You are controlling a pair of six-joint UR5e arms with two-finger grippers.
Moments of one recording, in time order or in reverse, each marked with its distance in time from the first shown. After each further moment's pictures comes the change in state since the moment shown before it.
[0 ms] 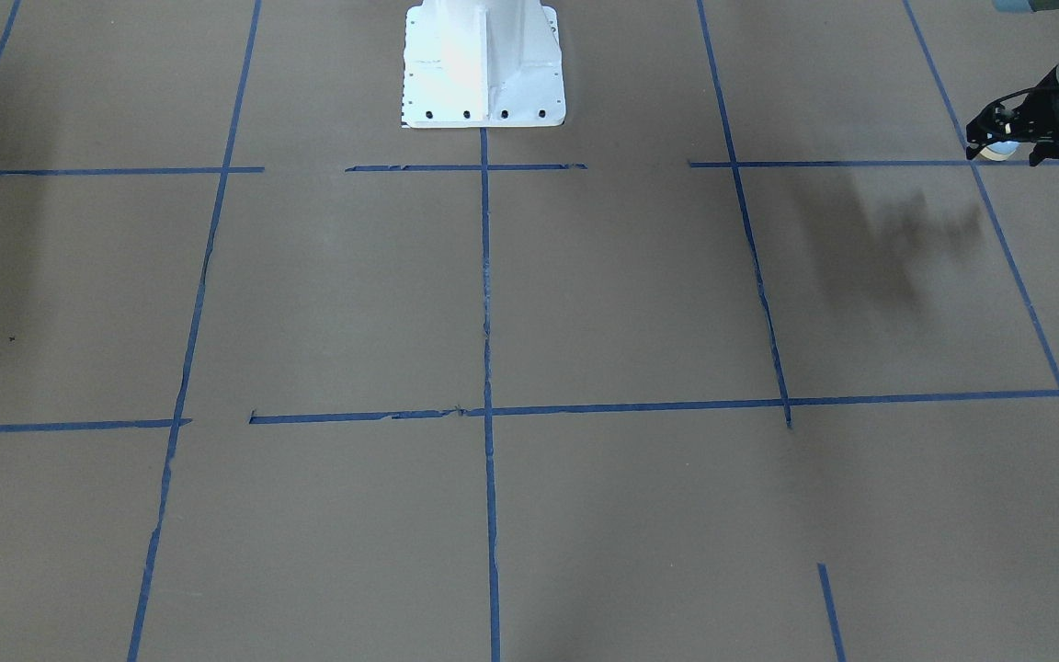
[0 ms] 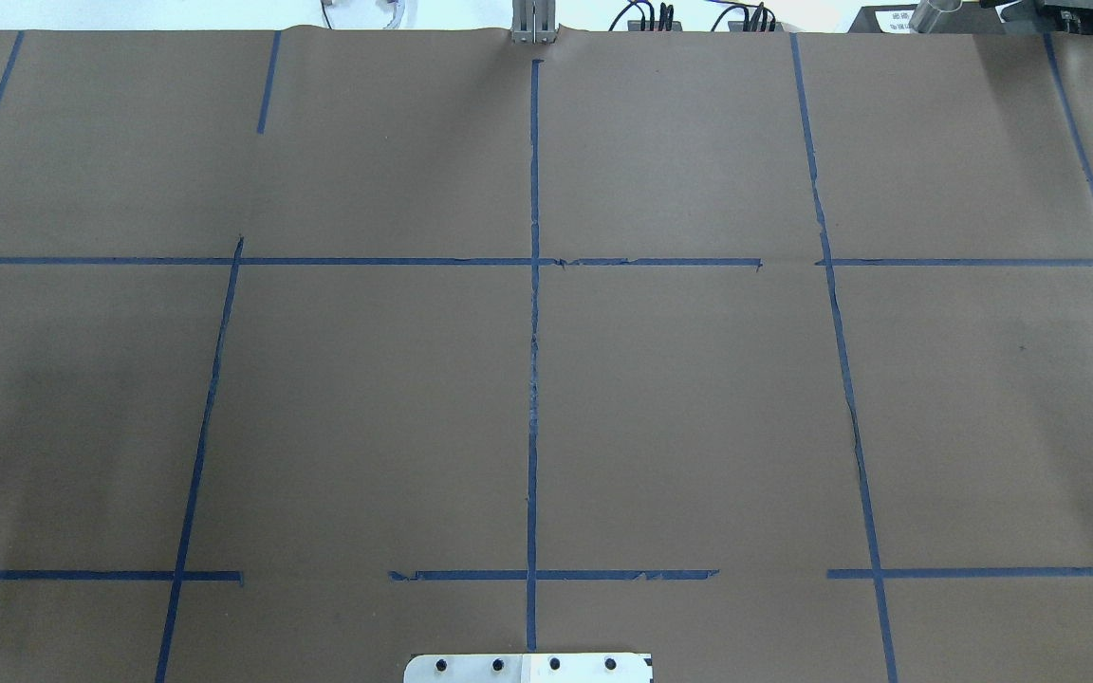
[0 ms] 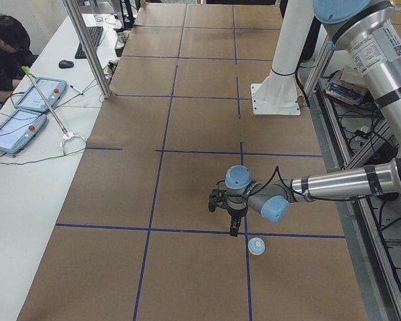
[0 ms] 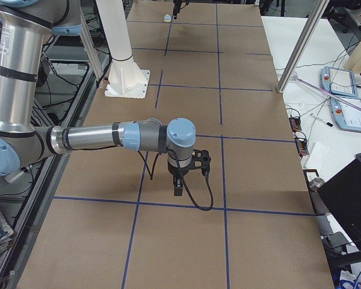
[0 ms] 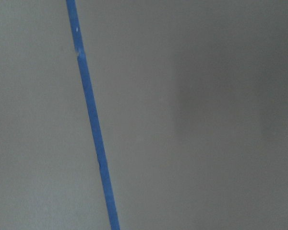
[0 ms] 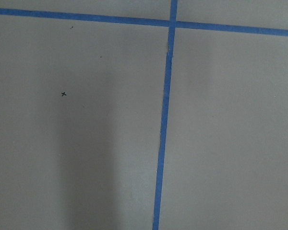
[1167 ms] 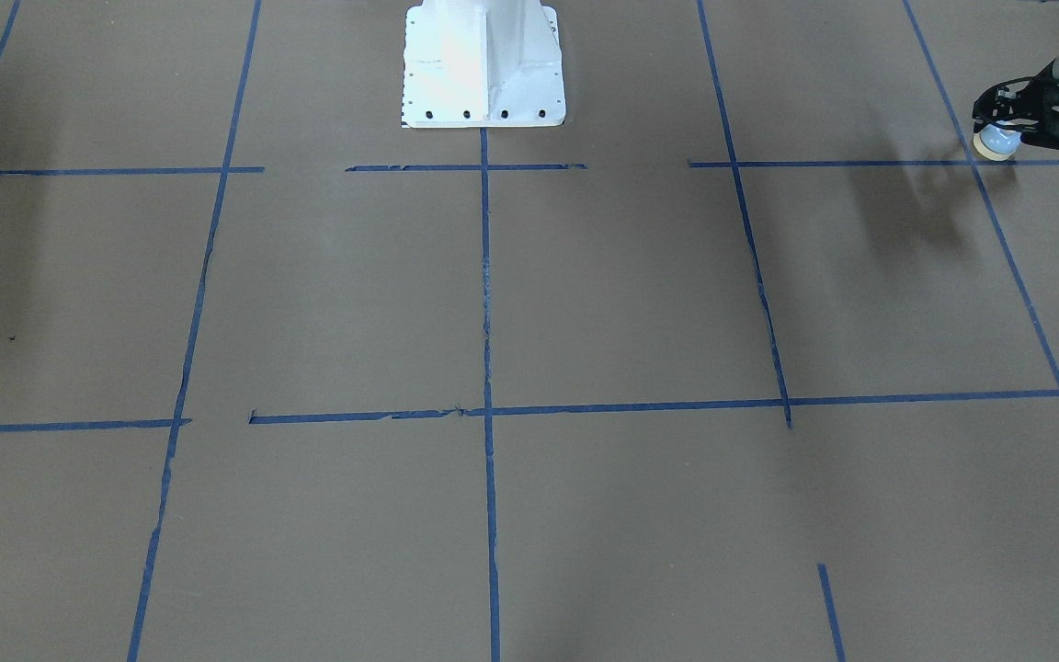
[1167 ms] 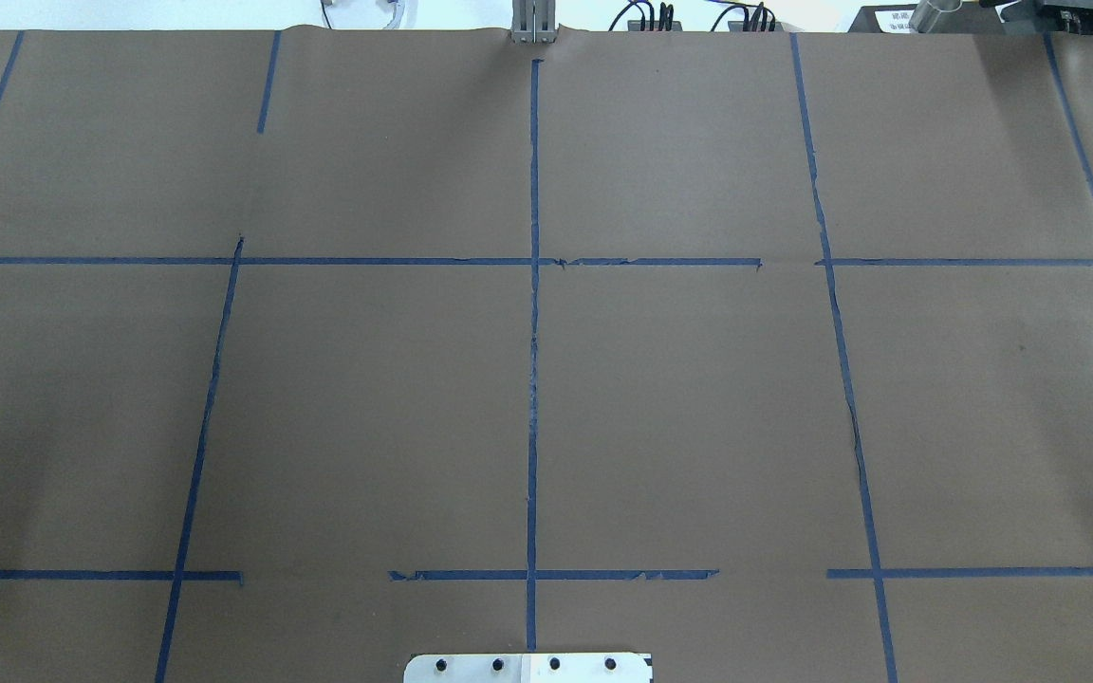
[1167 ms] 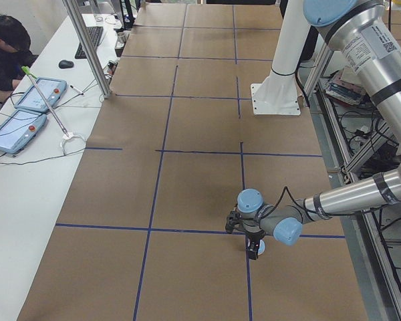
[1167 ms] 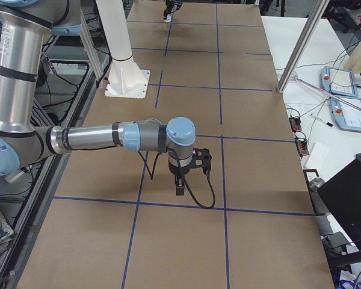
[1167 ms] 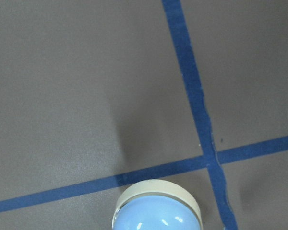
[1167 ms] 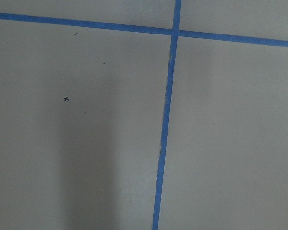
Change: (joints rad) left arm 0.099 0.025 0.131 -0.049 -0.005 0.078; right arm 0.000 -0.002 0.000 0.034 -0.001 0.000
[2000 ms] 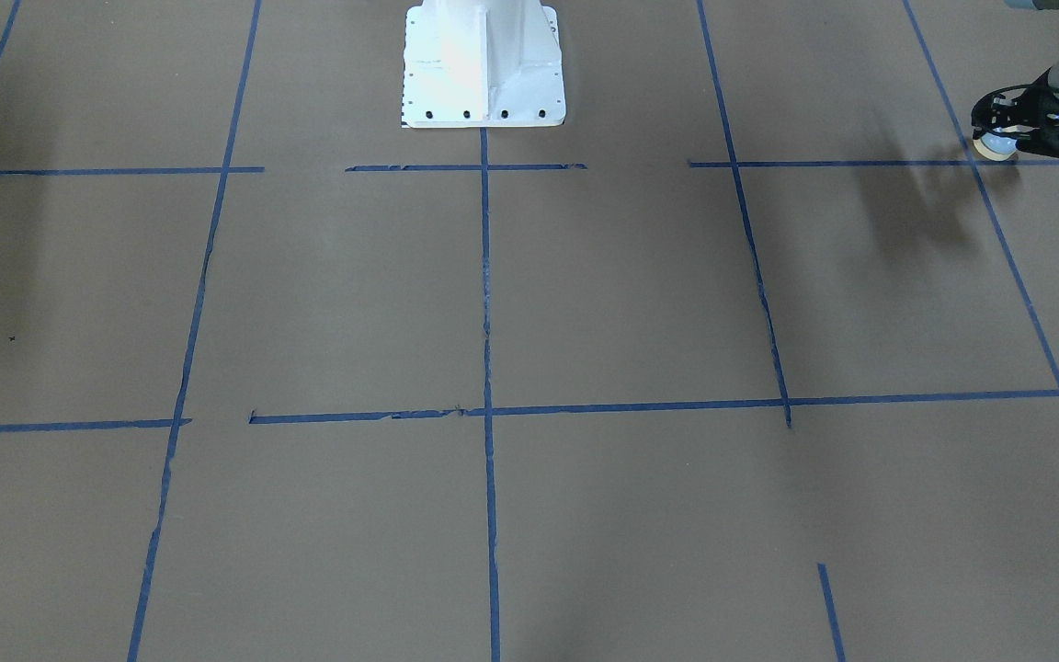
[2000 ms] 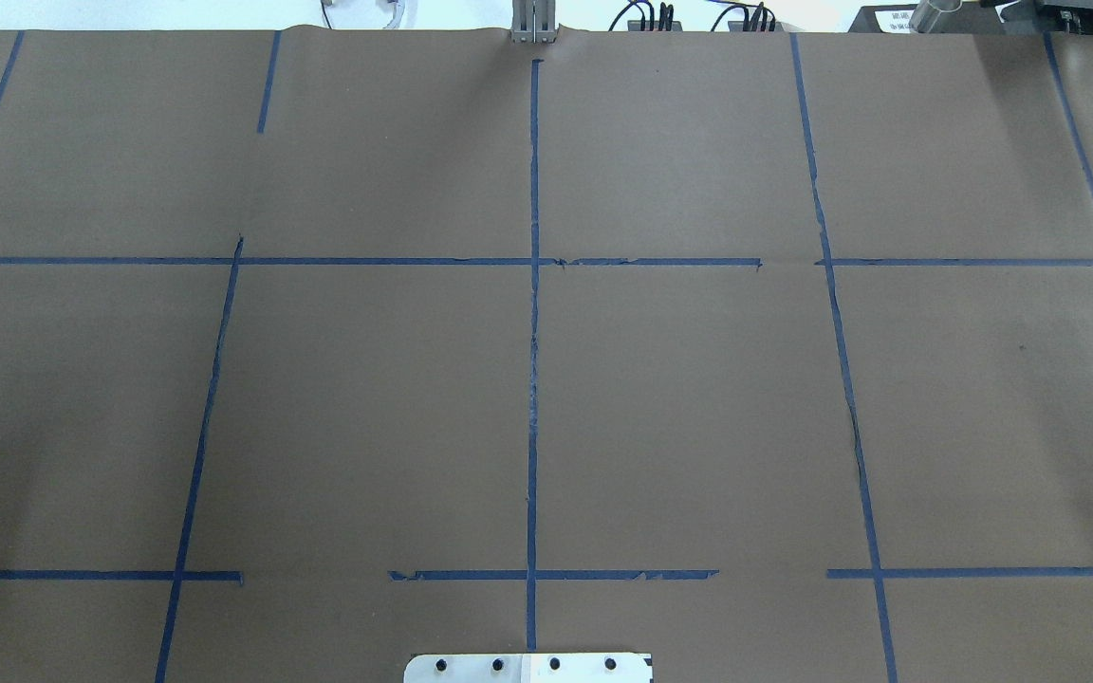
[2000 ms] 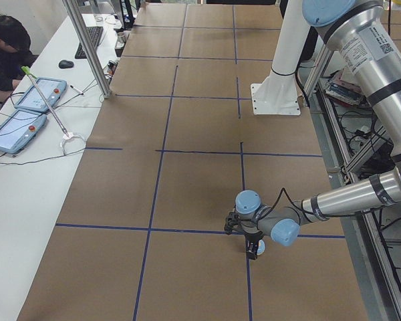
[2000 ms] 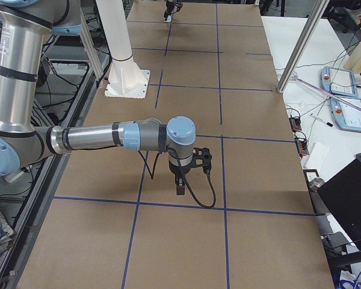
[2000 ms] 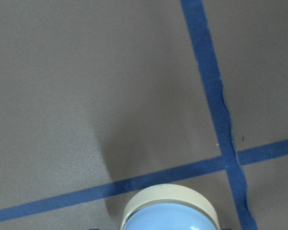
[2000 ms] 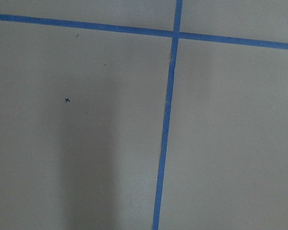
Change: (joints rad) left arm 0.013 -0.015 0.018 0.000 0.000 0.001; right arm 0.000 0.002 0.004 0.002 -0.001 0.000
